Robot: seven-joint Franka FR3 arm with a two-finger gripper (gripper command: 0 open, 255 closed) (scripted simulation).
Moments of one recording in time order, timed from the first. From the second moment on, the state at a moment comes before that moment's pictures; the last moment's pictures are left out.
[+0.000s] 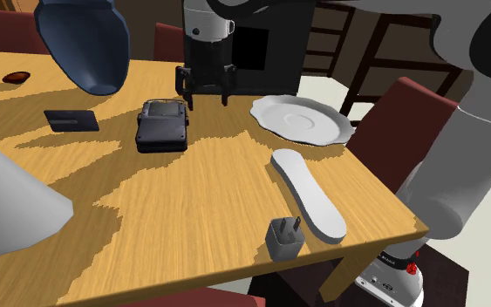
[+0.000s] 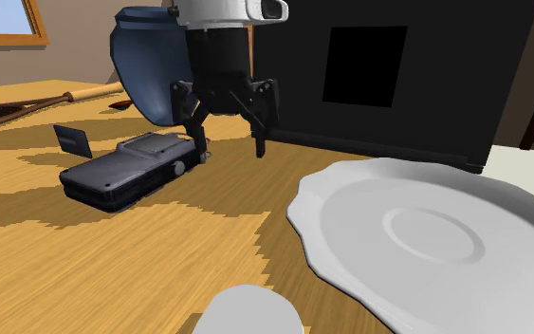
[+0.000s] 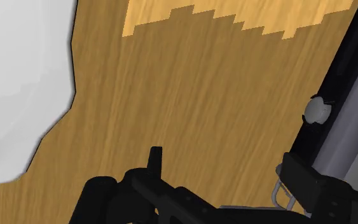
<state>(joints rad) 0.06 0.07 0.45 -1.67 -0.07 1.71 0.82</state>
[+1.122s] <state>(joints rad) 0.20 -0.39 0.55 -2.07 0.18 1.73 1.00</state>
